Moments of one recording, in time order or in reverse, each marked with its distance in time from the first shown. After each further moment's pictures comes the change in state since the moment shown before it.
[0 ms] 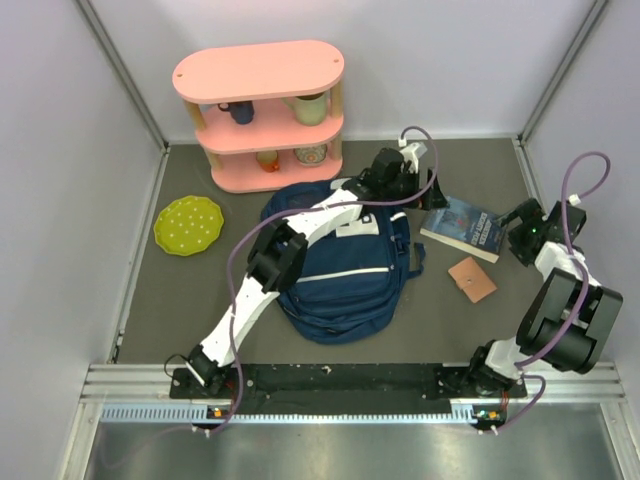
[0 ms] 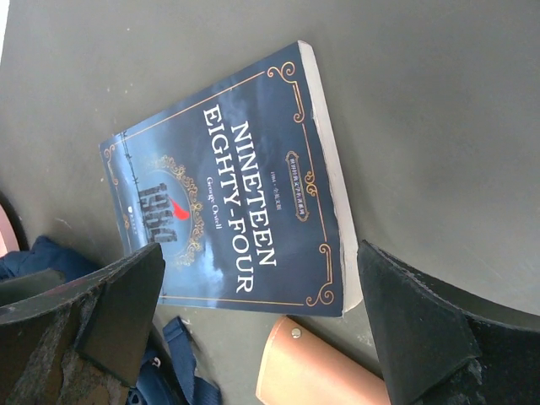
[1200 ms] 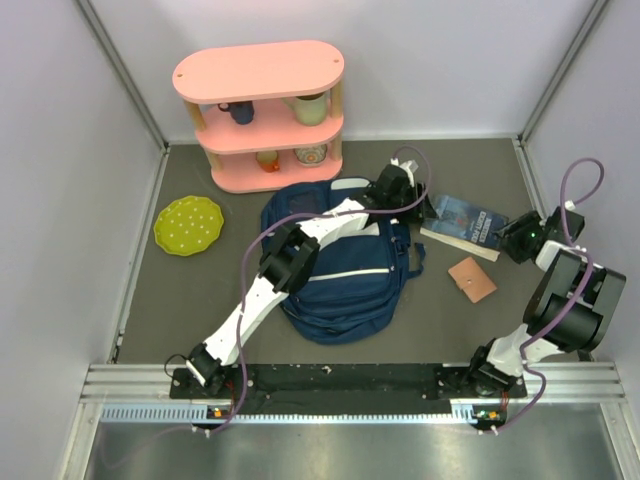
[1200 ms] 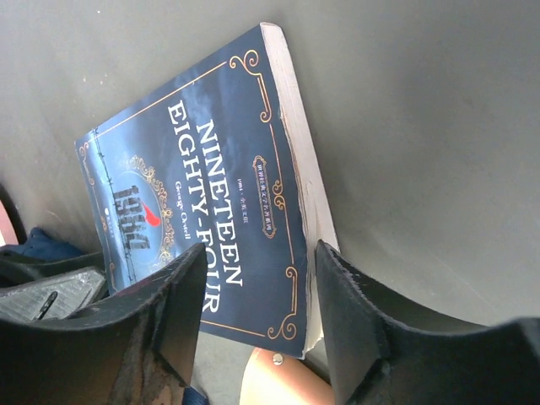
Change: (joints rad) left arm -0.021 0.173 0.100 -0.072 -0.109 -0.203; right arm -0.024 0.138 -0.008 0.089 -0.098 -0.006
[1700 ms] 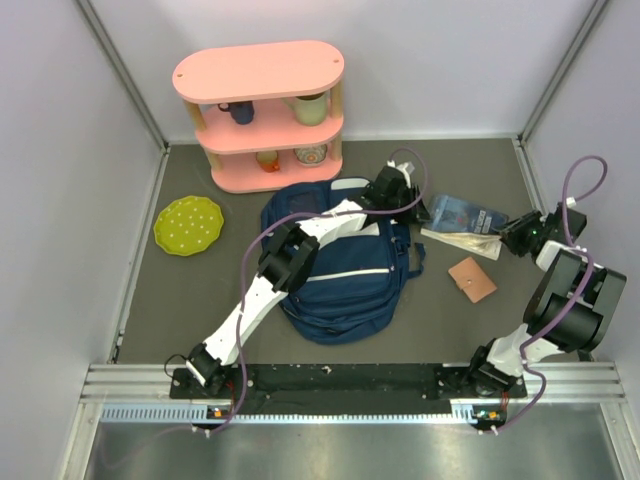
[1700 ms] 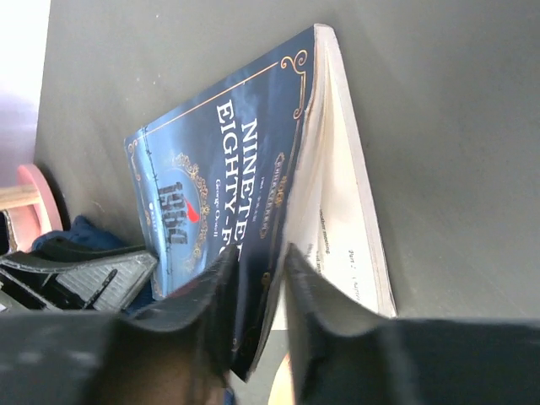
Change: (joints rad) left arm 0.012 0.000 -0.034 0.023 0.005 -0.014; right arm -0.005 0.002 0.000 0.065 -0.090 0.043
